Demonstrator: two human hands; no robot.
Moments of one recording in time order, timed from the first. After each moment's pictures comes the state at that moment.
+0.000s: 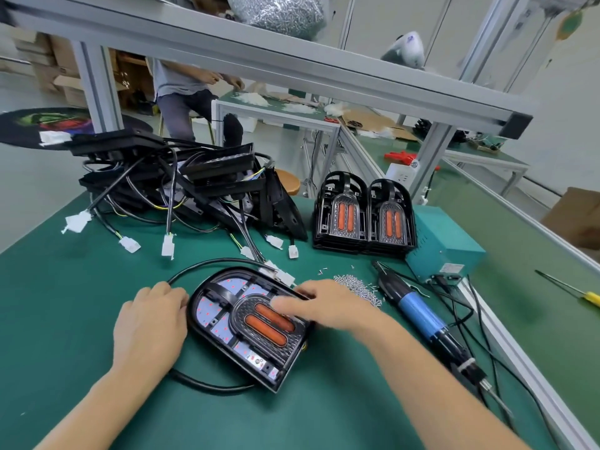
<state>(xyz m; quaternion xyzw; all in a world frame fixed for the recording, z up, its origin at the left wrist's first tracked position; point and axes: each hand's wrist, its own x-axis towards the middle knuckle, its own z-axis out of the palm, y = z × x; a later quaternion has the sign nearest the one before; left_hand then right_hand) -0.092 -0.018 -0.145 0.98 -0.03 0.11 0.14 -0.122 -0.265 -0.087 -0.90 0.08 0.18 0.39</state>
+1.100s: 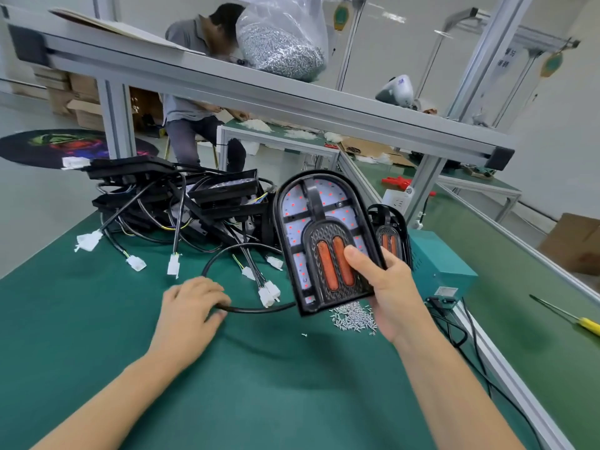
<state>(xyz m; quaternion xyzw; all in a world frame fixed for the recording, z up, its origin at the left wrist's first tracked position) -0.068 -0.039 -0.147 0.92 -0.19 0.16 0.28 -0.141 -0.293 -0.037 -0.65 0.07 -0.15 0.74</state>
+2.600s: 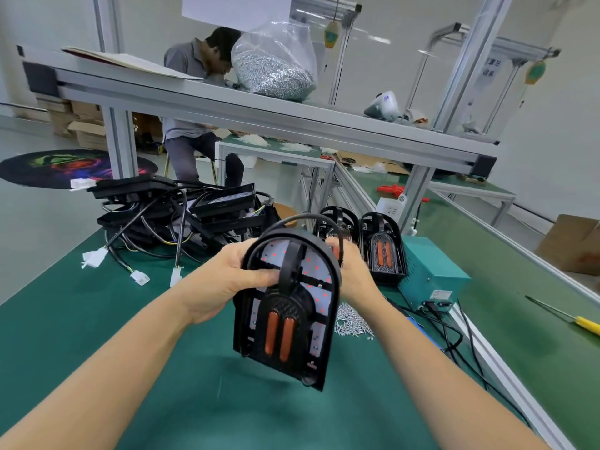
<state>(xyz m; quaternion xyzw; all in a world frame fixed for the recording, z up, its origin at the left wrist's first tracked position) -0.079 -0.070 -0.031 0.60 -0.37 -0.16 0.69 -0.081 -0.296 -0.054 -0.89 0.04 -0.18 0.42</state>
